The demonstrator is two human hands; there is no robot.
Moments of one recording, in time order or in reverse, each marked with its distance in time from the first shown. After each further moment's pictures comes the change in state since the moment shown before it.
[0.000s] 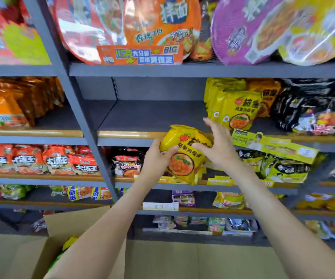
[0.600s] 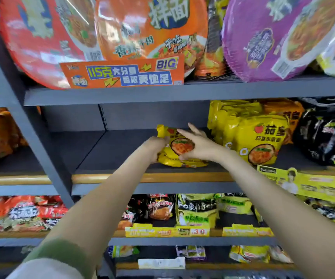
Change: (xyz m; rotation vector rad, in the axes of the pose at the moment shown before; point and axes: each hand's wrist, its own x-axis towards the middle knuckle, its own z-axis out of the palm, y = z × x) left_hand 0.222 0.006 0.019 -0.168 -0.095 -0.443; right_hand 0.187 0.049 0.064 -0.105 -0.404 -0.014
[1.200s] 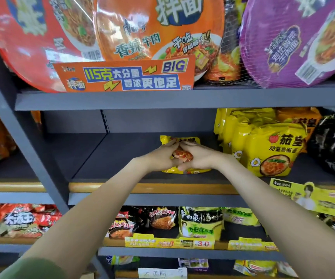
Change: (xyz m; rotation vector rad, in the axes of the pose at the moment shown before) left_hand 0.027 -0.014 -0.014 1.008 -0.305 0.572; right_hand 0.042 0.013 0.018 -0.167 -0.187 -0.047
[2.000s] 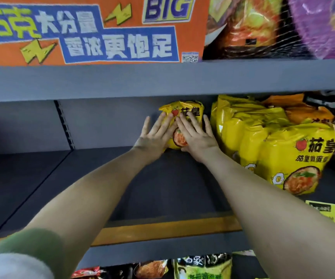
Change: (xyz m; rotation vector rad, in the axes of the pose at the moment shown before) left_hand 0.142 -0.058 -0.004 0.932 0.467 0.219; right_hand 0.094 0.072 -0.007 -0.764 0.566 0.172
